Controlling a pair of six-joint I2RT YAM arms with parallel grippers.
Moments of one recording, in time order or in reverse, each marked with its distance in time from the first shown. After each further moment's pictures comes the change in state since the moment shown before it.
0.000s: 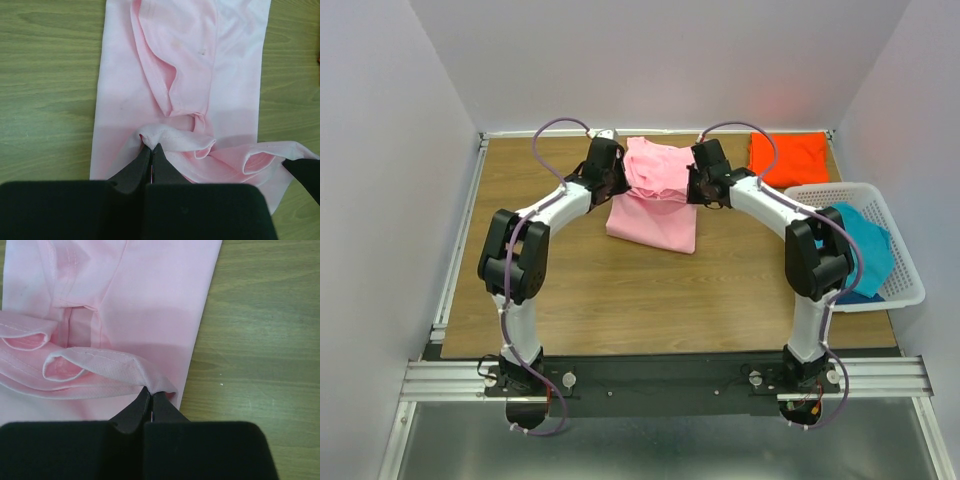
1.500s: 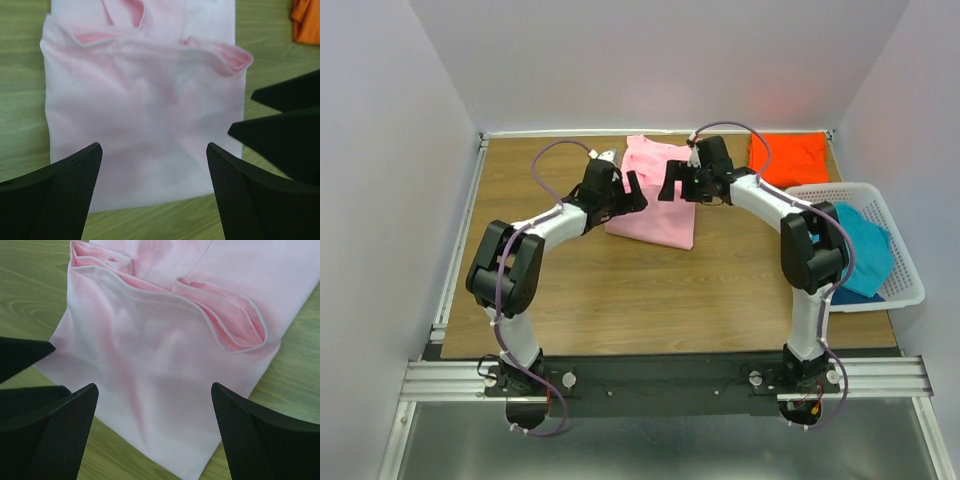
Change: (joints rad) left arm -0.026 -0.108 -0.223 0.143 0.121 -0.043; right arm -0.041 0.061 0.026 0.113 -0.360 -0.029
